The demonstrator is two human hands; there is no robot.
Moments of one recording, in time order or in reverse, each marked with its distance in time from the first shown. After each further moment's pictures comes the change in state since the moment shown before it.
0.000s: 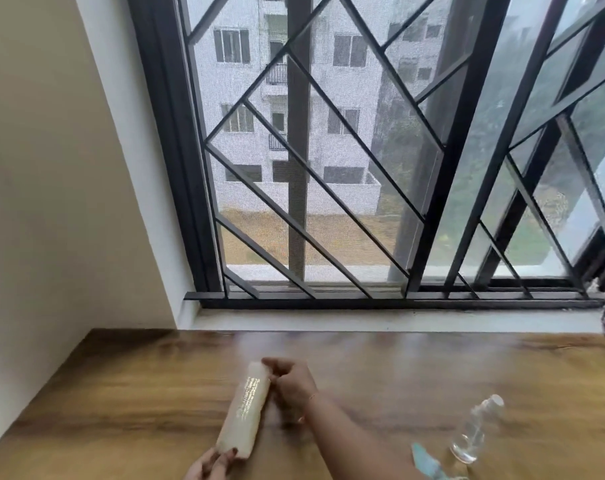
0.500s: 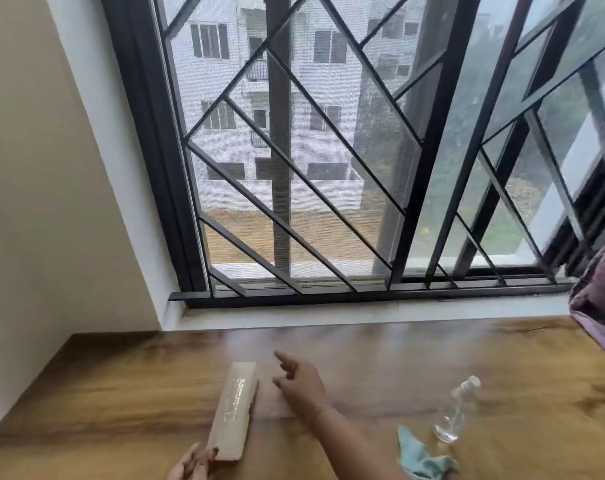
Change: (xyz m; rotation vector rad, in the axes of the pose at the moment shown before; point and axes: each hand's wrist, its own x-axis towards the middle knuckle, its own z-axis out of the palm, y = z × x) left_hand -0.027 0.031 -0.001 0.088 0.162 0.075; right_hand -0.055 -0.011 -0.027 -0.304 0.105 -0.183
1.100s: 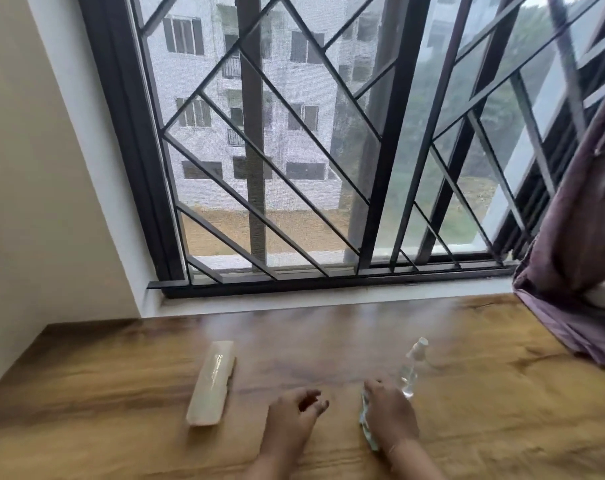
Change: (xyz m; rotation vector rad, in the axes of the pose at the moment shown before) left_hand -0.101 -0.010 0.119 0.553 -0.566 0.531; right_hand -0.098 0.100 -0.117 -0.903 0.376 0.134
